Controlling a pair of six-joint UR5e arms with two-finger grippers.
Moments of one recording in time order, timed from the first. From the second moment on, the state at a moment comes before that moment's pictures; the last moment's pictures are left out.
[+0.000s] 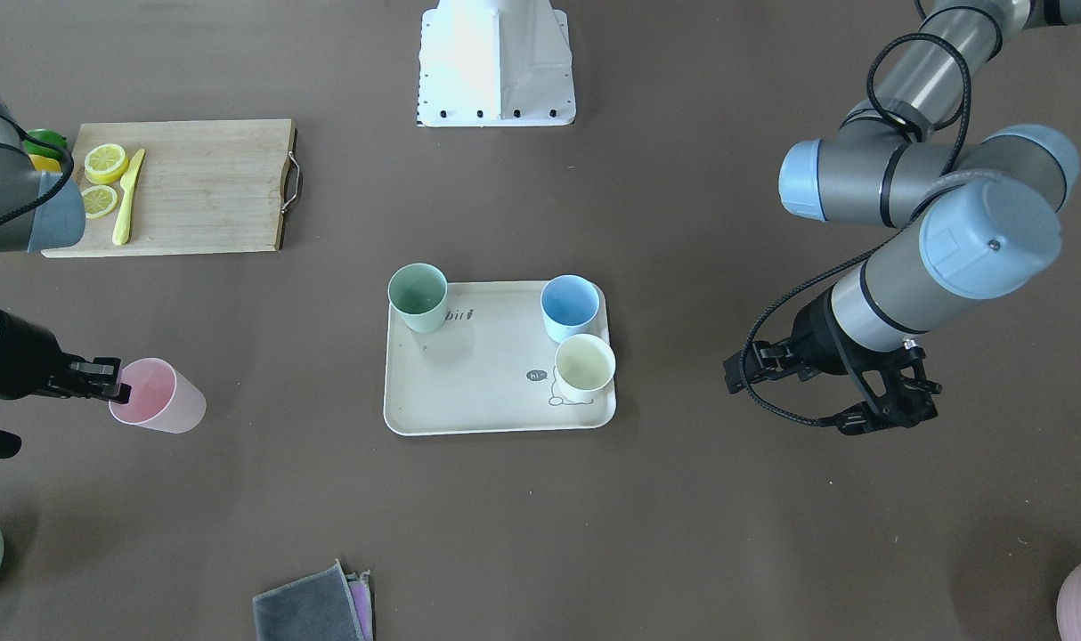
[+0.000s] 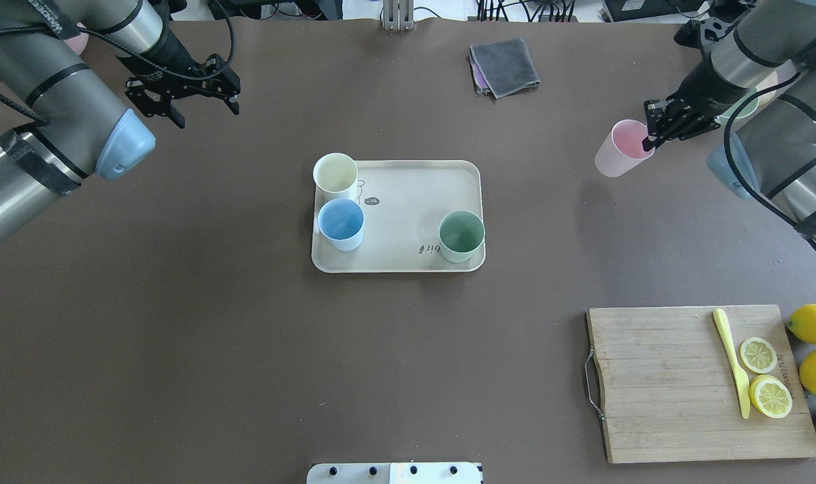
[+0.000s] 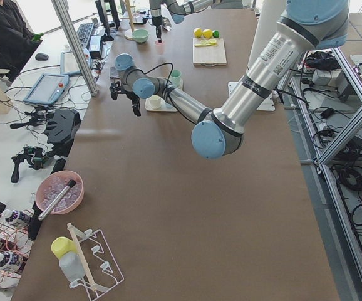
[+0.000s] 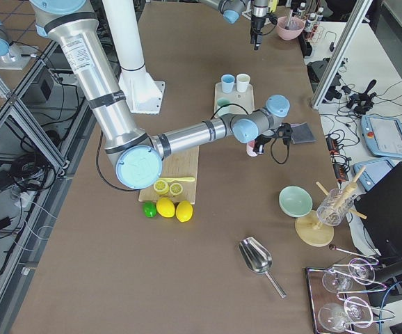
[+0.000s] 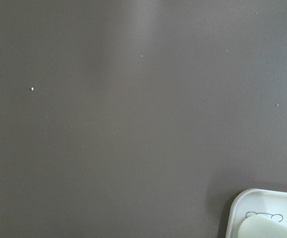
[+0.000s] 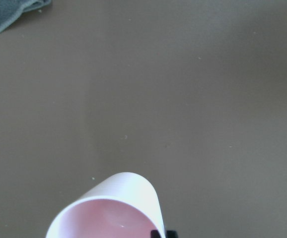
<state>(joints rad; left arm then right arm) -1.02 -2.21 -1.43 -1.73 -2.33 -1.00 1.10 -1.13 1.44 -1.35 2.42 0.74</state>
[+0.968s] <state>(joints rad) -1.09 -2.11 -1.47 -1.73 -2.38 -0.85 0.84 -0.90 1.44 -1.34 2.26 1.01</state>
